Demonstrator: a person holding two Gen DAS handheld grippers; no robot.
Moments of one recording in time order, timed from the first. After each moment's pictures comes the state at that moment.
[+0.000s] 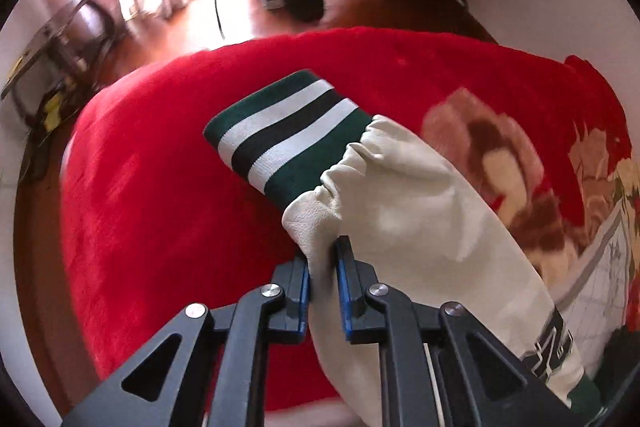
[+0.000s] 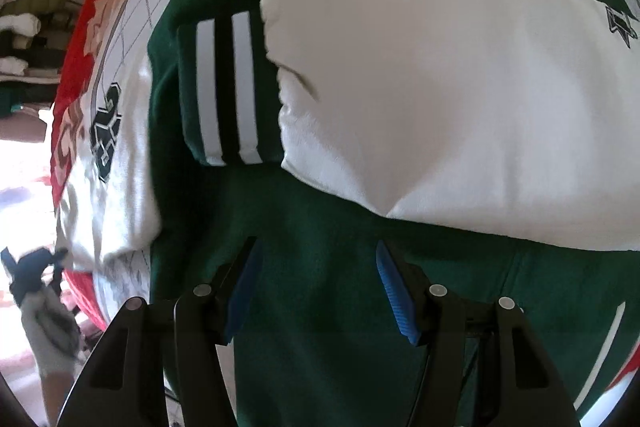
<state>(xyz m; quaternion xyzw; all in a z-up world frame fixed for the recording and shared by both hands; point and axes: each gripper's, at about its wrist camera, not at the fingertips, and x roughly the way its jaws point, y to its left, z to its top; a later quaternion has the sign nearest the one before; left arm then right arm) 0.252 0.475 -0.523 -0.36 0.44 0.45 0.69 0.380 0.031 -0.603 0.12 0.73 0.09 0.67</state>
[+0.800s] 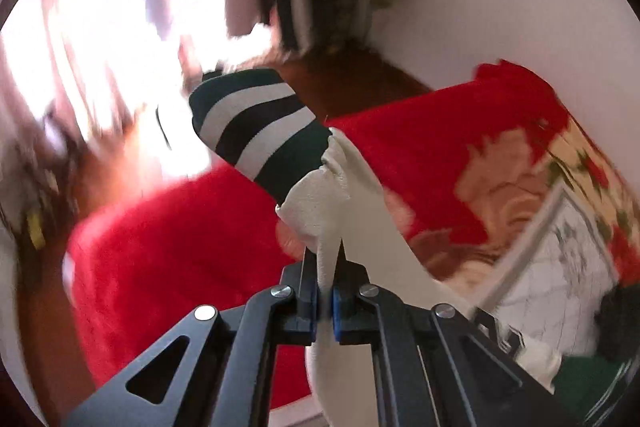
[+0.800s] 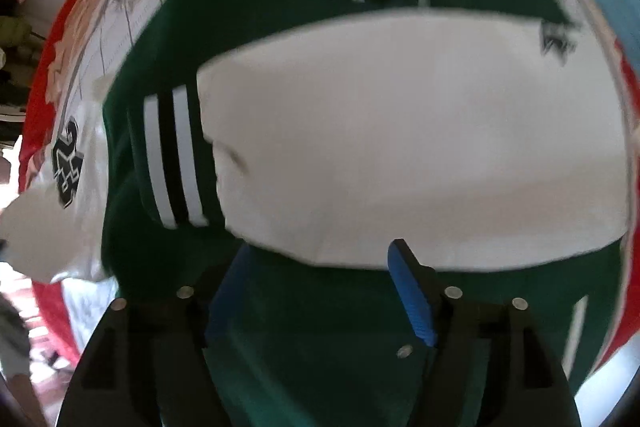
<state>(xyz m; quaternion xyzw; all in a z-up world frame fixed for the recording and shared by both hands) 0.286 0.361 -0.386 -0.18 0.37 0.40 0.82 0.394 0.007 -0.566 0.07 0.68 -0.01 0.73</state>
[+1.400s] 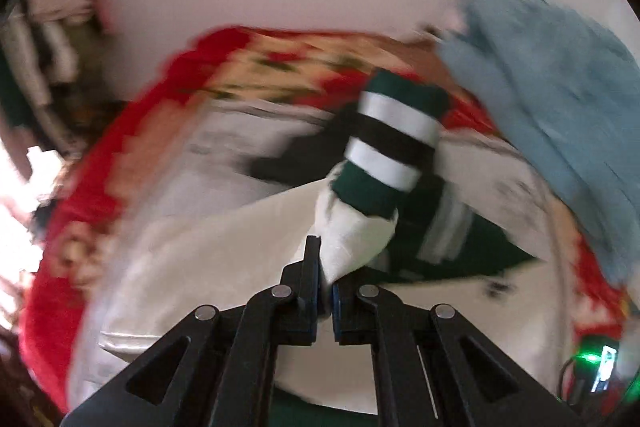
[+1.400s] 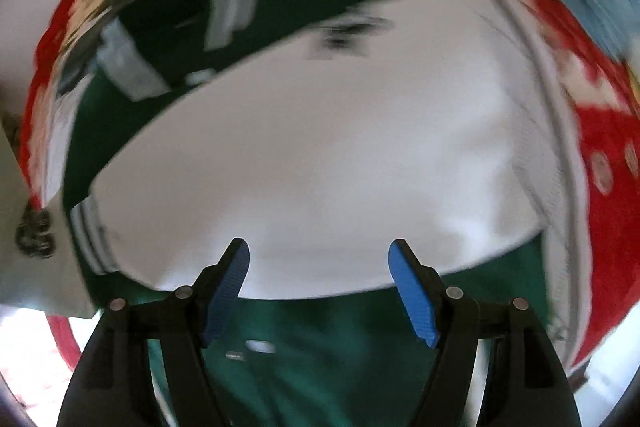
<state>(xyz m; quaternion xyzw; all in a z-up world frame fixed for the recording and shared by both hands) 0.381 -0.078 -0.351 -0.01 0.45 0.01 0.89 0.363 -0.242 -0.552 0.20 0.68 -0.10 0.70</state>
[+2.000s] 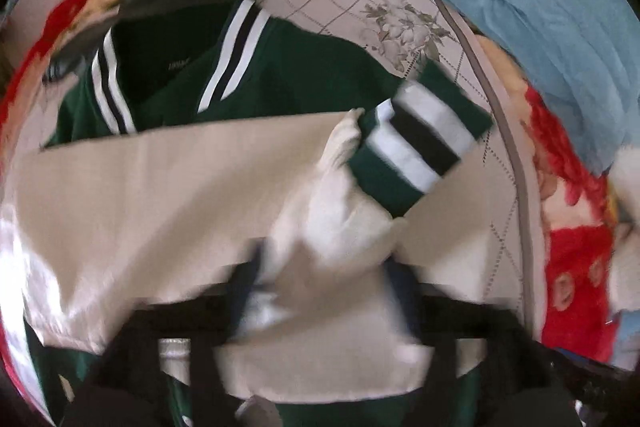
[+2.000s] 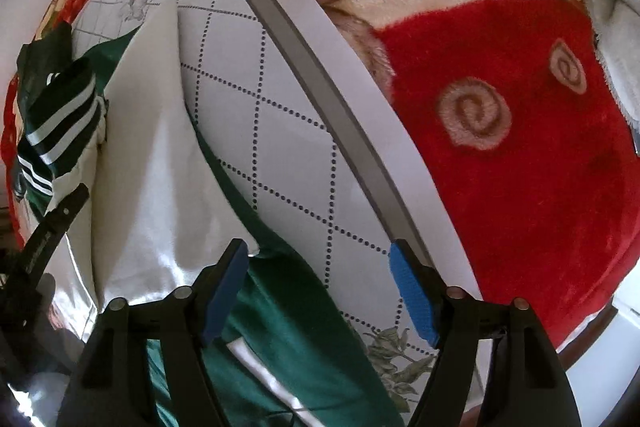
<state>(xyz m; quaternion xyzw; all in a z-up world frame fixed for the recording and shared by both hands) 0.358 -0.240 -0.471 0.00 0.59 -0.10 0.80 0.285 -0.443 -0.572 0.28 0.69 -0.16 0.65</state>
